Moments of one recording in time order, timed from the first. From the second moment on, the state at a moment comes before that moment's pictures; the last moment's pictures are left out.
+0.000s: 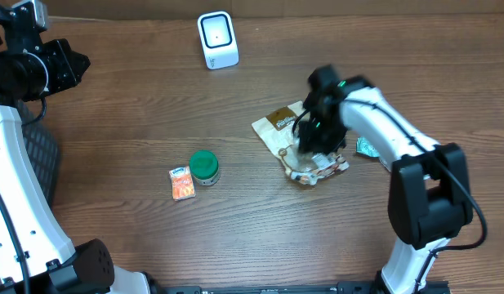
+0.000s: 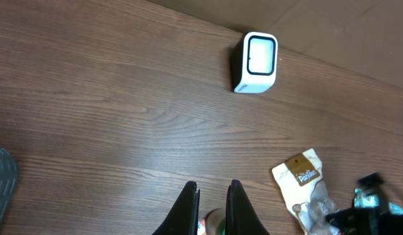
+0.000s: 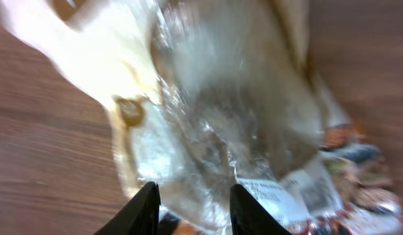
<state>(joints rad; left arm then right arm) 0.35 1.68 2.11 -1.36 0.40 -0.05 0.29 1.97 1.50 -1.09 -0.24 0.22</state>
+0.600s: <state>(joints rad) 0.33 1.73 2.11 -1.38 0.40 -0.02 0.26 2.05 1.69 -0.95 -0.02 0.37</state>
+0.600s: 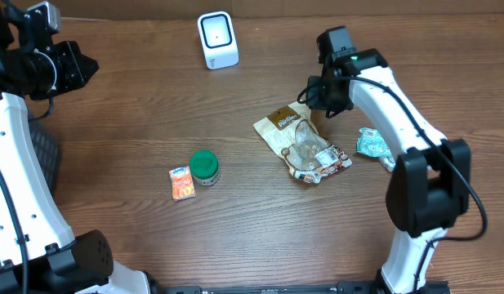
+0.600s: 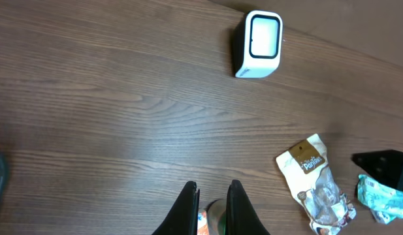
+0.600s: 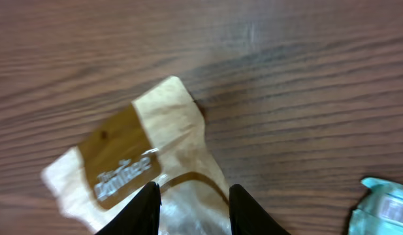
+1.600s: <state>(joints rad) 0.32 1.73 2.11 -1.39 0.40 0.00 0.47 2.16 1.69 -1.23 -0.36 0.05</state>
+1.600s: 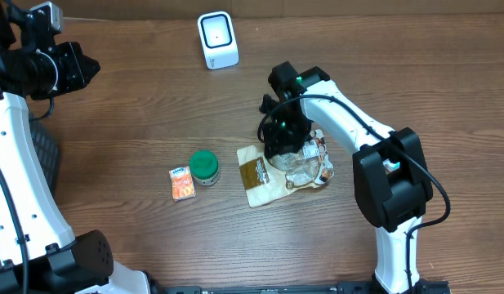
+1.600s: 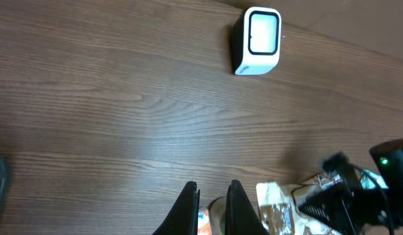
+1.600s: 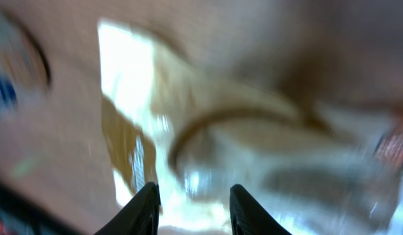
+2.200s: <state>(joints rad) 0.27 1.73 2.11 -1.41 0.40 0.00 0.25 1.90 1.81 -1.48 -0.30 0.18</state>
